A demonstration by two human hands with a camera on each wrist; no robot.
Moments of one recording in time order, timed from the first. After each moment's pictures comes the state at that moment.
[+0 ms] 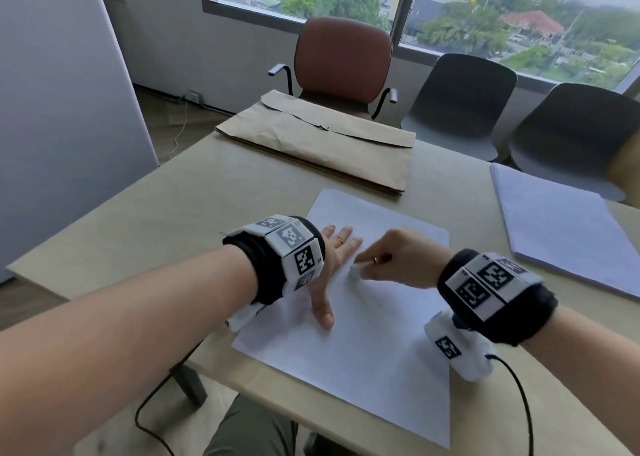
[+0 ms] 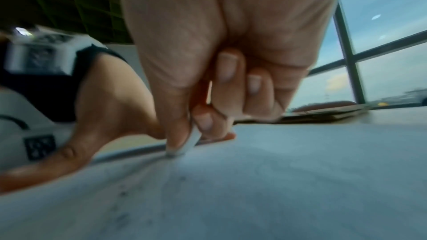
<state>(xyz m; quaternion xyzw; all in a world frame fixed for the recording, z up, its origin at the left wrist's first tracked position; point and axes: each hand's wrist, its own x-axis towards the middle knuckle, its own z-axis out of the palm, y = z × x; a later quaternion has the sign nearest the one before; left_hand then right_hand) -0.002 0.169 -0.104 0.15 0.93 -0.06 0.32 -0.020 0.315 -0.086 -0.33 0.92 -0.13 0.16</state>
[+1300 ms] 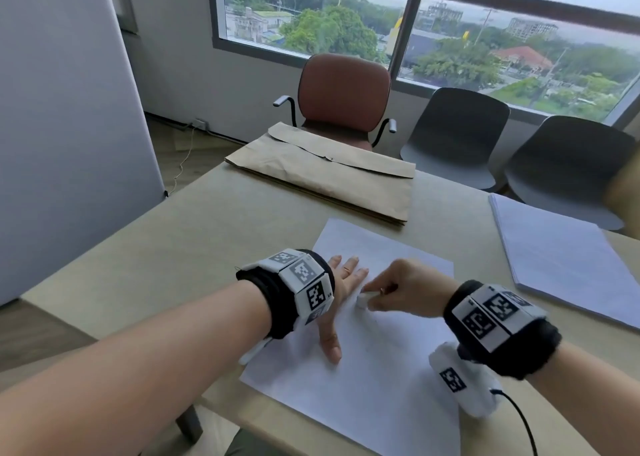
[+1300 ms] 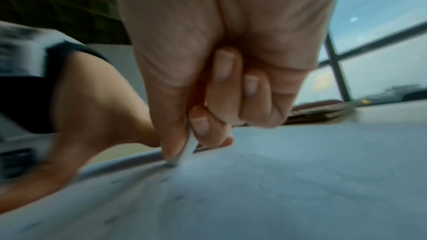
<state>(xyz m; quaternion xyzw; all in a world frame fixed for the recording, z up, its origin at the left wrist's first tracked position) -0.004 0.167 -0.110 0.17 0.94 -0.05 0.31 -0.030 0.317 -0.090 -0.31 0.92 -0.14 0.21</state>
